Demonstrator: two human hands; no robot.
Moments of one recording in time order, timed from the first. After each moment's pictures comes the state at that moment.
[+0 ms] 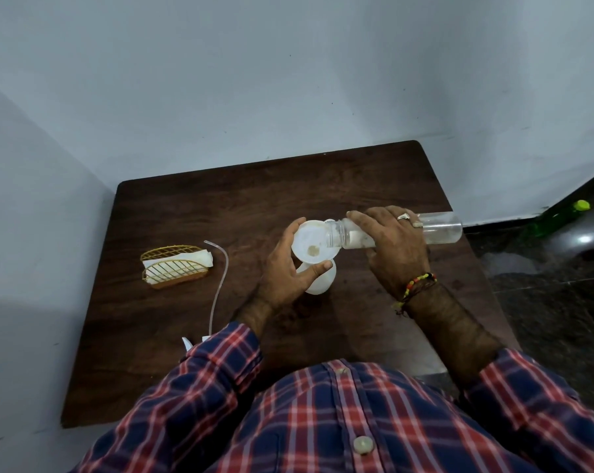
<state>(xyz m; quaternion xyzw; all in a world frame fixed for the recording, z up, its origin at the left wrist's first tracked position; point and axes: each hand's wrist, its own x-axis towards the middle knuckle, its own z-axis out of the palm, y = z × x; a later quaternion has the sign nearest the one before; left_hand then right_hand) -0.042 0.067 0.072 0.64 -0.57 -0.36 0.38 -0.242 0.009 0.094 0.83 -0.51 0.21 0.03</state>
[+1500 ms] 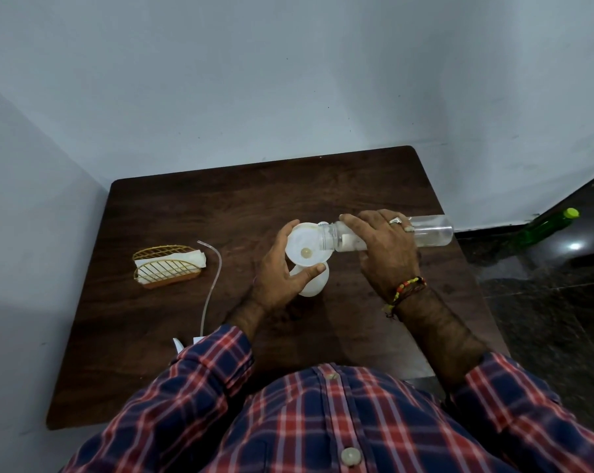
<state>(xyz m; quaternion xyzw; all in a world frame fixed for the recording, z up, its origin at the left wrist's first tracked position) -0.044 0.069 0.075 0.63 -0.57 -0.36 0.39 -0.241 0.007 0.095 0.83 -0.51 0.21 0.04</state>
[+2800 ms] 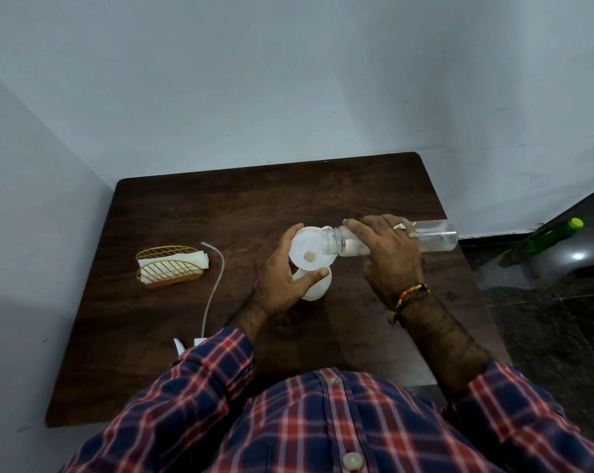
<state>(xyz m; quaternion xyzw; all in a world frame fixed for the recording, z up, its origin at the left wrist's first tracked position) -0.044 0.068 0.075 0.62 -0.57 -0.36 0.39 -0.241 0.006 0.093 0.84 -0.50 0.21 0.05</state>
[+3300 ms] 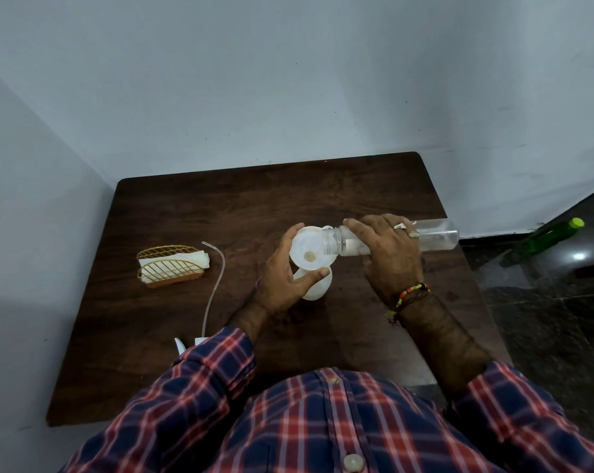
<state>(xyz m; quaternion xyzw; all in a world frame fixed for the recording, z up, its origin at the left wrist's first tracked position) -0.043 0.068 0.074 0.63 -0.57 -0.37 0.39 -0.240 0.006 0.090 0.84 -0.50 0.22 0.05</state>
